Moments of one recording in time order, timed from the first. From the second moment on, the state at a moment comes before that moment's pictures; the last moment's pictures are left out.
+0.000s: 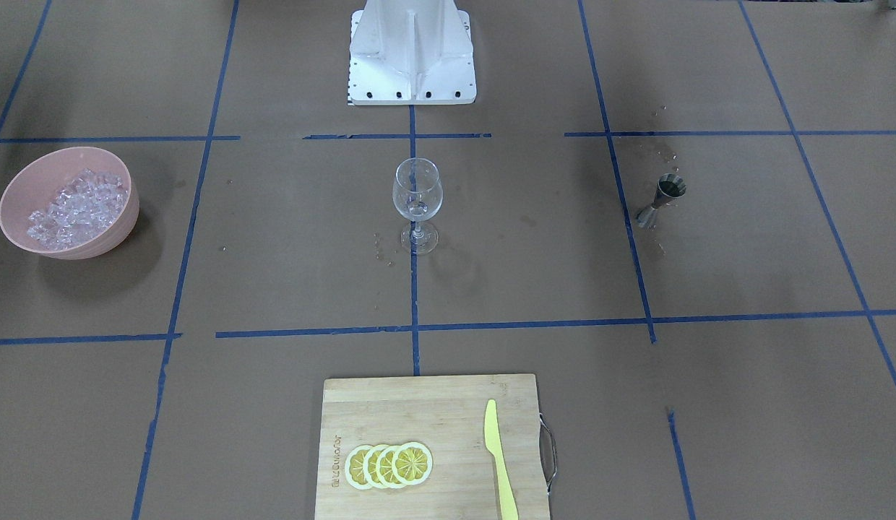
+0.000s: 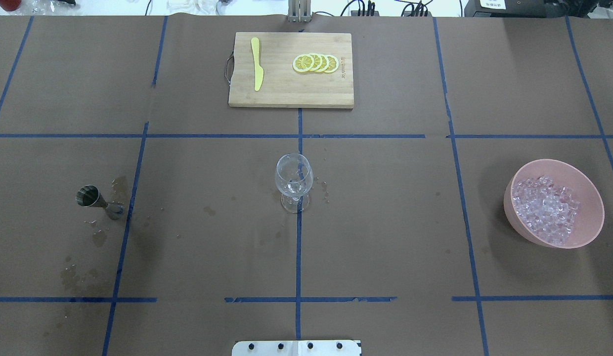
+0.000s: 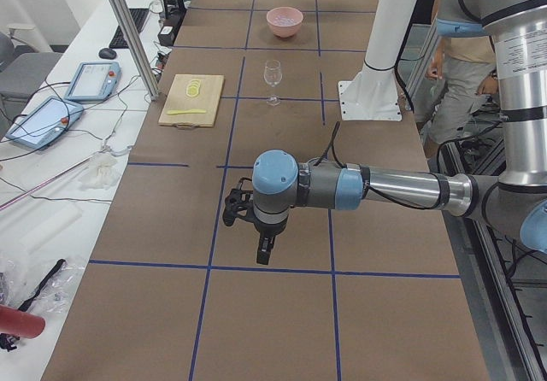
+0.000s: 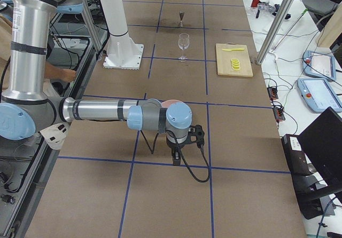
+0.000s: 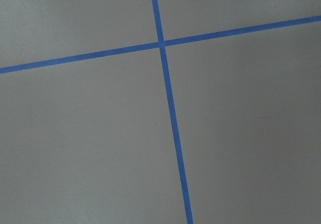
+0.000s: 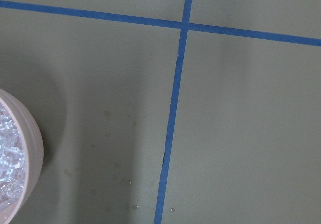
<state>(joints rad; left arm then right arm) -1.61 -1.35 -1.90 -1.54 -2.35 0.13 1.57 -1.75 1.79 -1.64 2.36 -0.14</state>
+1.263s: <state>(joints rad) -1.61 -1.52 -1.93 -1.64 -2.40 0.12 1.57 -1.65 1.89 -1.63 2.39 -0.13</state>
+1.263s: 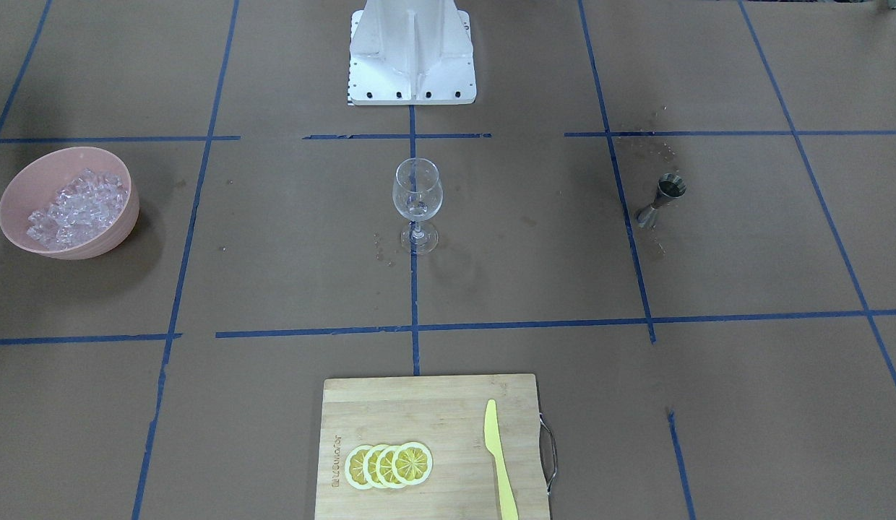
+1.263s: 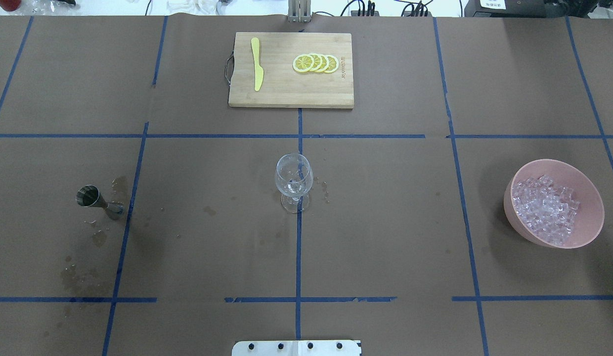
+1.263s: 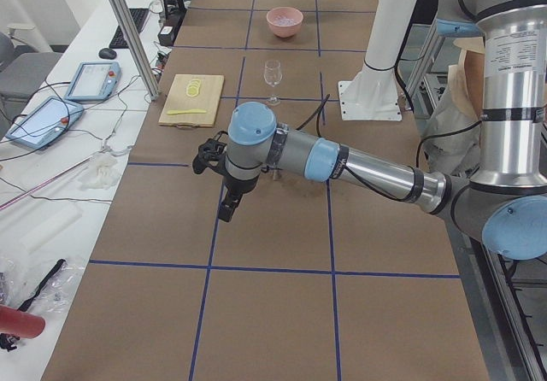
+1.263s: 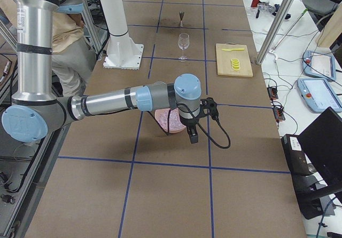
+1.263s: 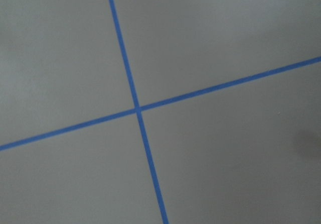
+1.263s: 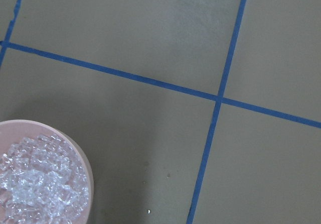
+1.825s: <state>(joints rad) -1.60 -1.52 -1.82 -2.27 -2.41 -0.09 1.57 -1.65 1.88 -1.58 2.40 -0.13</state>
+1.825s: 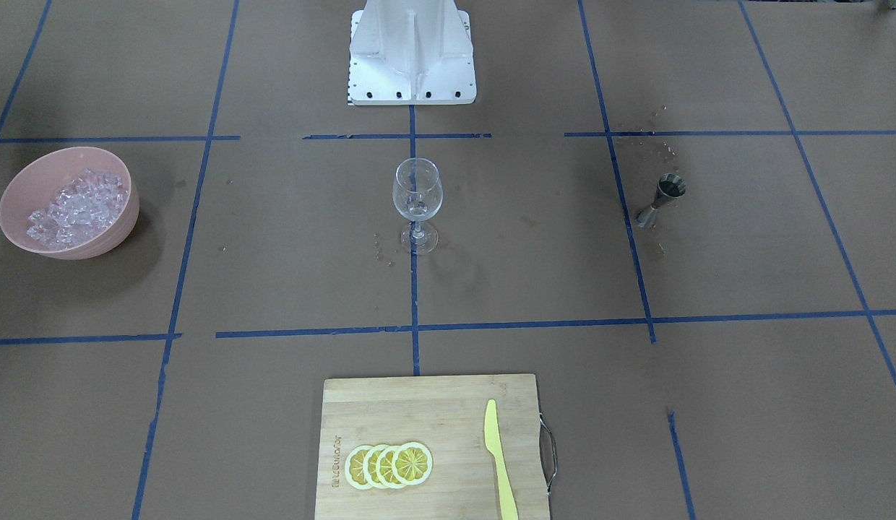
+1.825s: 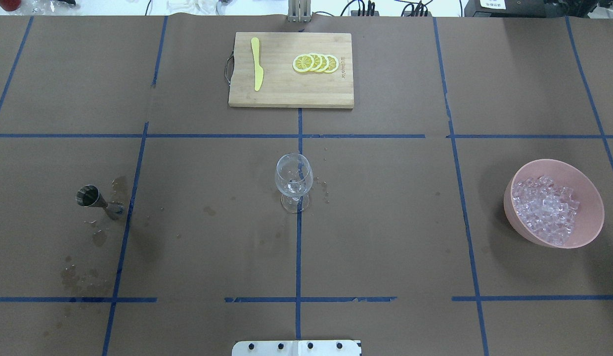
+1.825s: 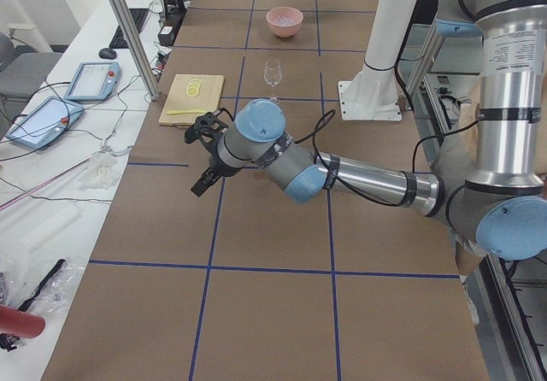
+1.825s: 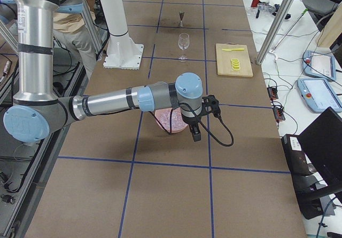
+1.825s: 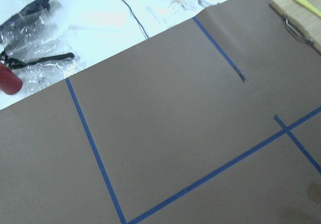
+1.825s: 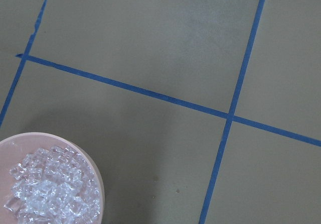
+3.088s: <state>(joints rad) -0.56 -1.36 -2.01 -2.64 -1.17 -0.95 1.57 -1.68 1.88 -1.40 2.39 0.01</state>
